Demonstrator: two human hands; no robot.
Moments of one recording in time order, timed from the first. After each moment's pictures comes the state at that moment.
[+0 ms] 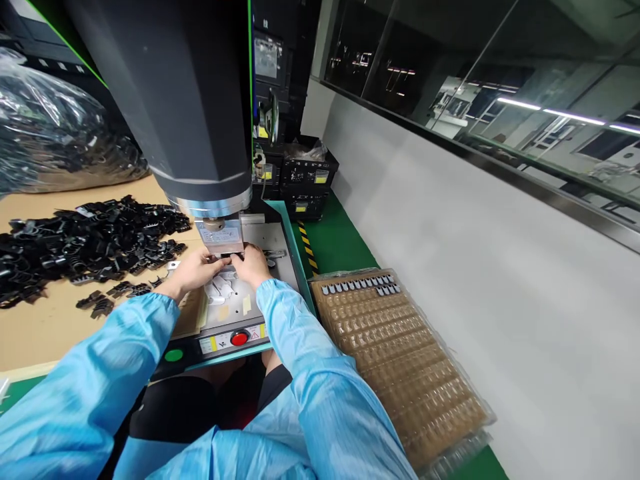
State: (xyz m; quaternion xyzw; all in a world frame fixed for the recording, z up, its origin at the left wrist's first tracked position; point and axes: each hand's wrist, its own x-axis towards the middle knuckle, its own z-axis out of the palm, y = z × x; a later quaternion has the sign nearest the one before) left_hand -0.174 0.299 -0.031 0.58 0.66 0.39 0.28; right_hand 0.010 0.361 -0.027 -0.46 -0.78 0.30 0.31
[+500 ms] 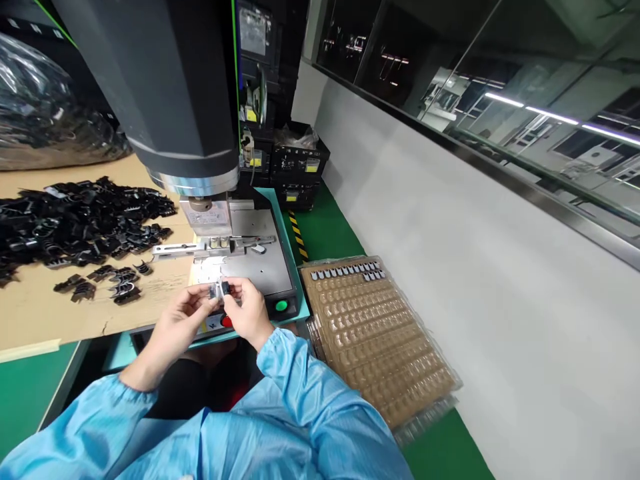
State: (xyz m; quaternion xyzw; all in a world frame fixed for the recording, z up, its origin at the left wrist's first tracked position) left_hand -0.077 0.137 -0.048 0.36 0.52 0.62 0.47; right_hand 0.075 0.198 -0.059 -0.35 -0.62 0.52 0.47
